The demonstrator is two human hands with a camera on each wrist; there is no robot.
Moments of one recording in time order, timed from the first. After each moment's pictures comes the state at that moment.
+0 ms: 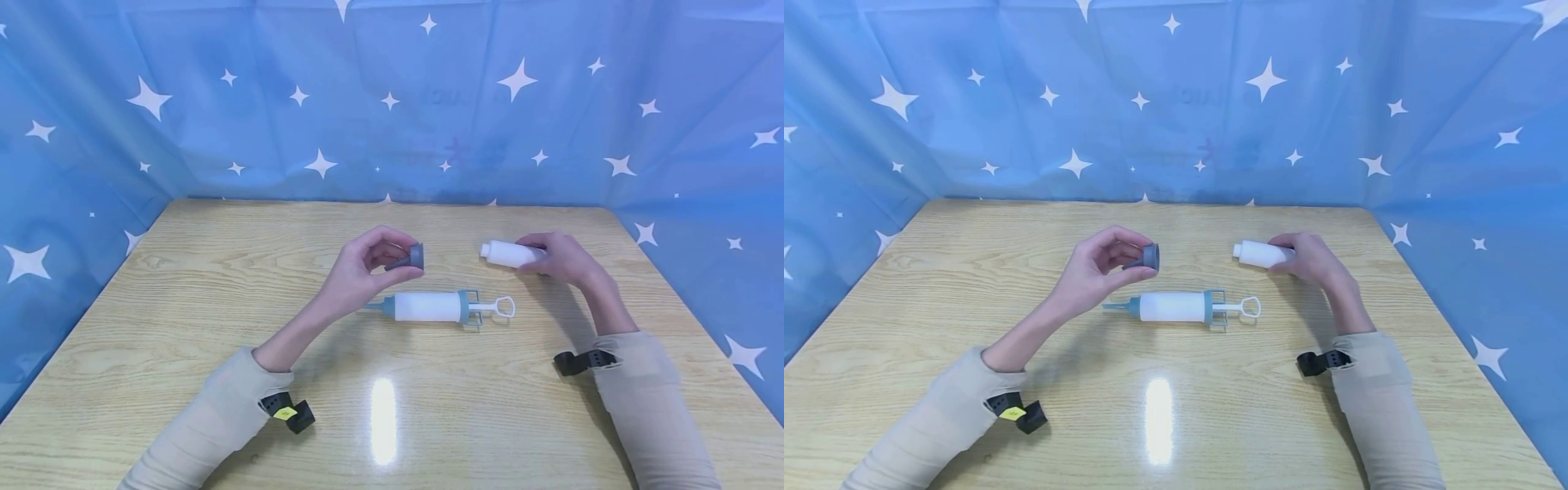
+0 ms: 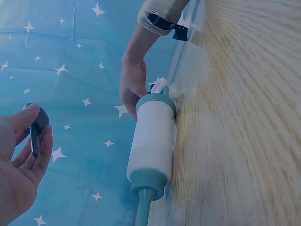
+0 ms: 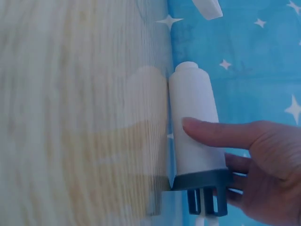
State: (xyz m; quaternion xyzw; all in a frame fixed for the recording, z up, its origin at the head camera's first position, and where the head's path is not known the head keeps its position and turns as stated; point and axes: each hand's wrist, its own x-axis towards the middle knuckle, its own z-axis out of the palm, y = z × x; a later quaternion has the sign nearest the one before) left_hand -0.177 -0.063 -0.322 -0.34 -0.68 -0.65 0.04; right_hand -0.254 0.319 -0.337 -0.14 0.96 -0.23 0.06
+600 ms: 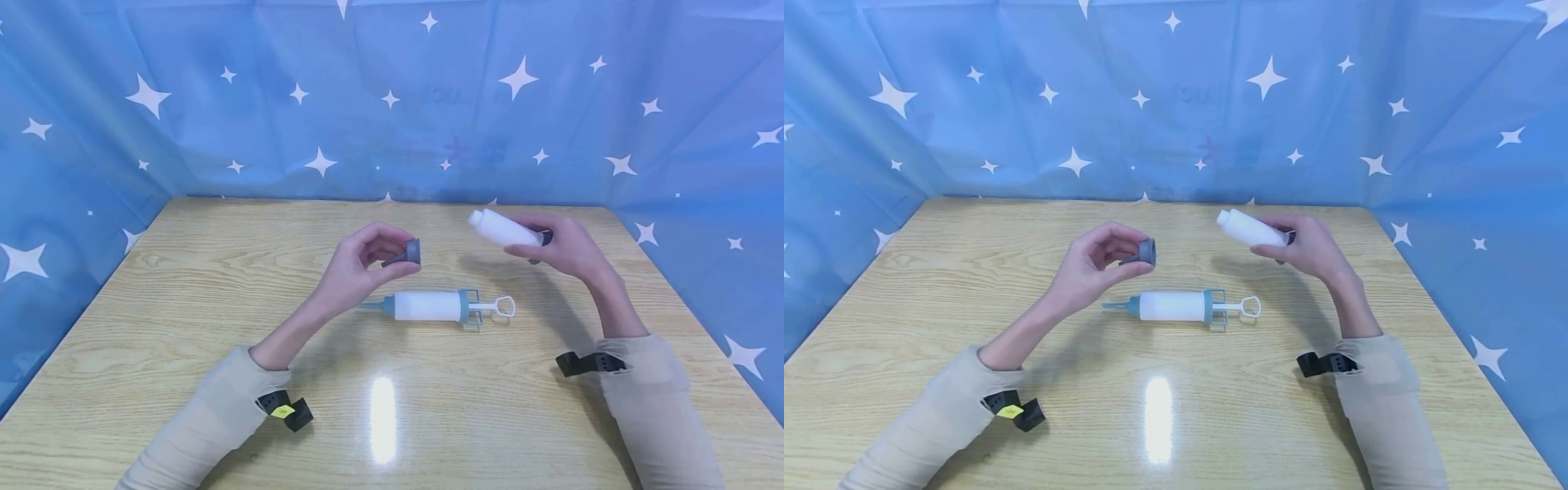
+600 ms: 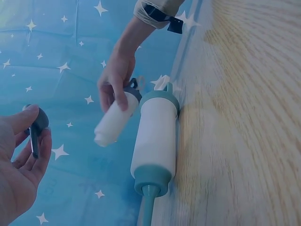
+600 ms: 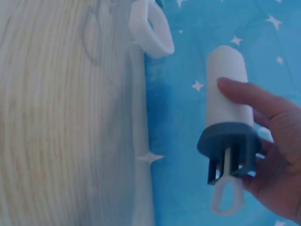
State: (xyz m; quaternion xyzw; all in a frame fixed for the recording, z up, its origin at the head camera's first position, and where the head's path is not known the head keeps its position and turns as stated) left_hand -0.179 -0.065 -0.319 -0.33 -0.68 -0.66 0.05; right_hand -0.241 0.301 -0.314 -0.18 0.94 -0.30 -0.06
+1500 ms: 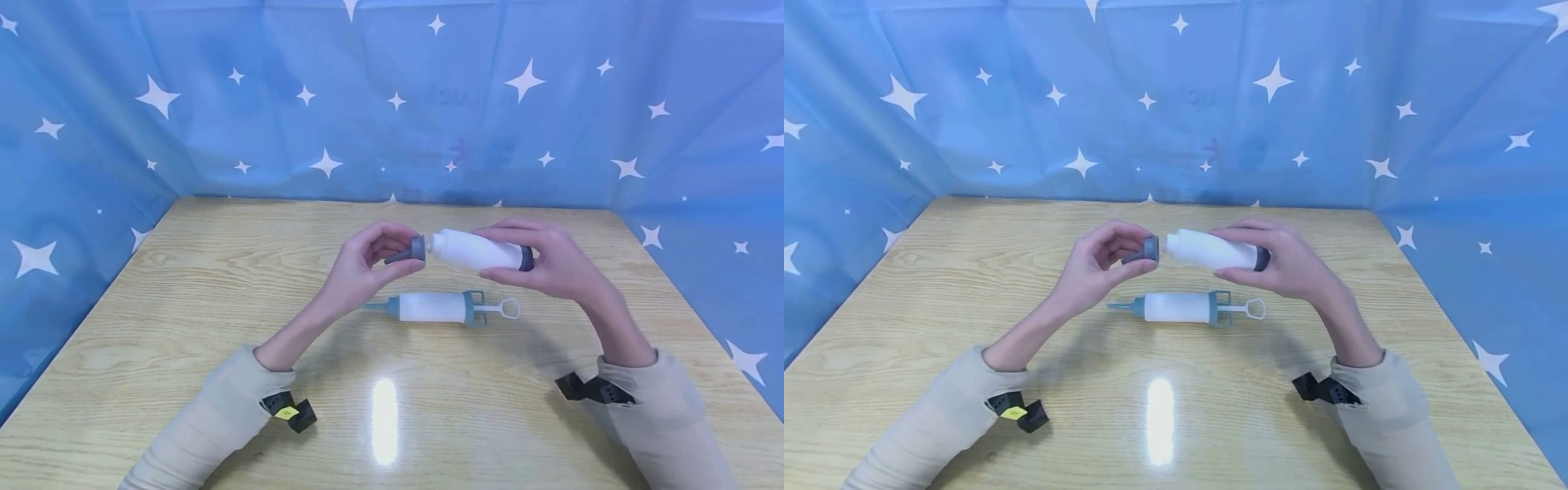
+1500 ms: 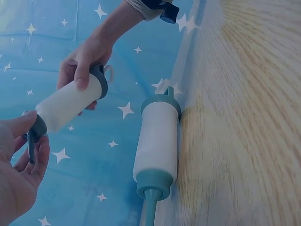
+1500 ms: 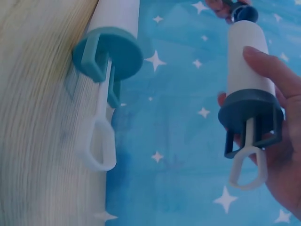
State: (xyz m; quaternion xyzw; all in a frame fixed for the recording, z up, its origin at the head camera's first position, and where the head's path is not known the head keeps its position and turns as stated) left_hand -0.177 -0.064 -0.316 -0.33 -0.67 -0.67 0.06; right_hand -0.197 0.241 -0.281 -0.42 0.85 -0.29 -0.14
